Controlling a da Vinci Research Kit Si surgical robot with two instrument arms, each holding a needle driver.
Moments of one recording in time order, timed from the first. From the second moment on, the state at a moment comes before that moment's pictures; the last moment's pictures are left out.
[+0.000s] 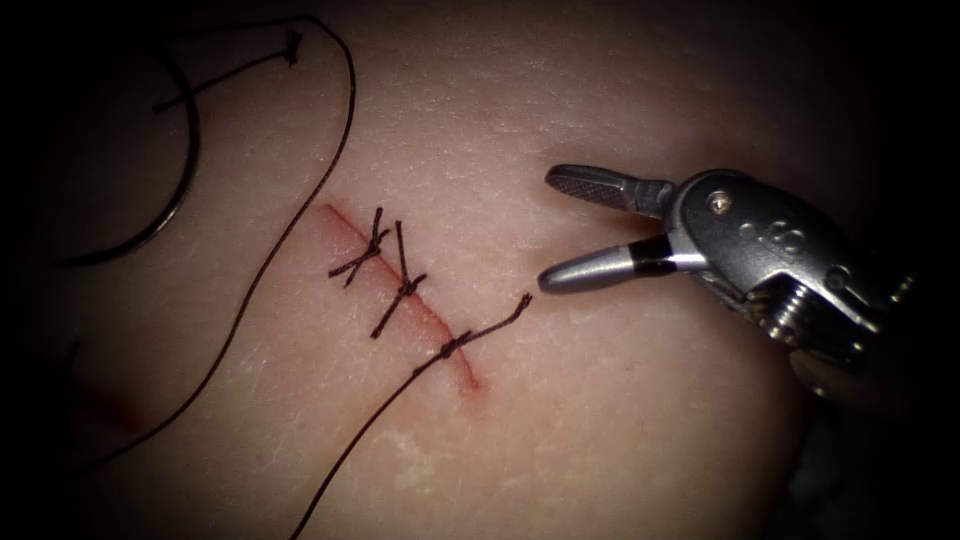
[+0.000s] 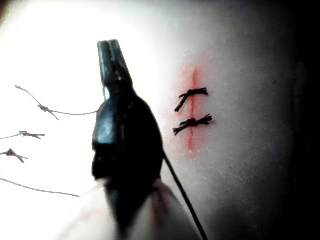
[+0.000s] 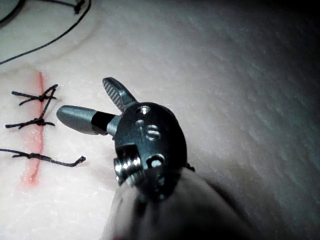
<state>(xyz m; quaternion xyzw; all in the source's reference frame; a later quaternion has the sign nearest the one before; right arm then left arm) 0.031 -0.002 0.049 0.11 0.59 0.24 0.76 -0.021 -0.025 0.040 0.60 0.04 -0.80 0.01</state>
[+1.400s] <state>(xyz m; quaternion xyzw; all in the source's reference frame) 0.041 -0.011 0.050 -0.01 0.66 0.27 0.70 -0.034 -0.008 0.049 0.63 0.06 -0.77 0.03</state>
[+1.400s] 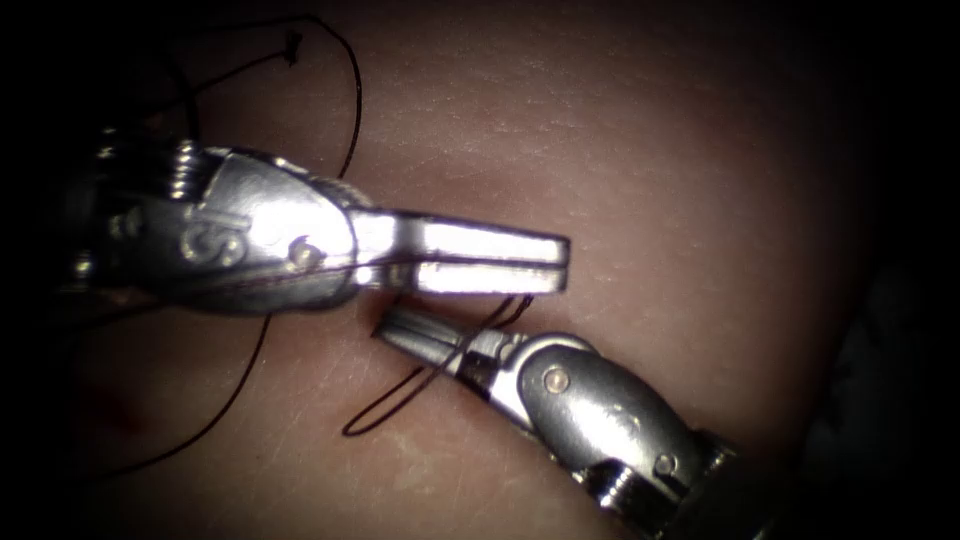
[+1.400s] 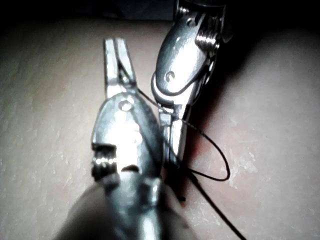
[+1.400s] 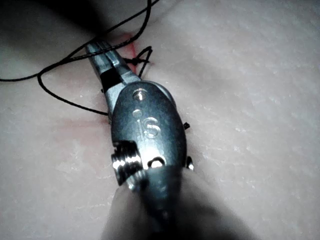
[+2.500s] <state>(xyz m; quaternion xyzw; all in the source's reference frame) 0.041 -0.013 0.048 -0.07 0.73 0.31 0.61 -0.030 -0.009 0.066 0.59 0.14 -0.80 -0.03</state>
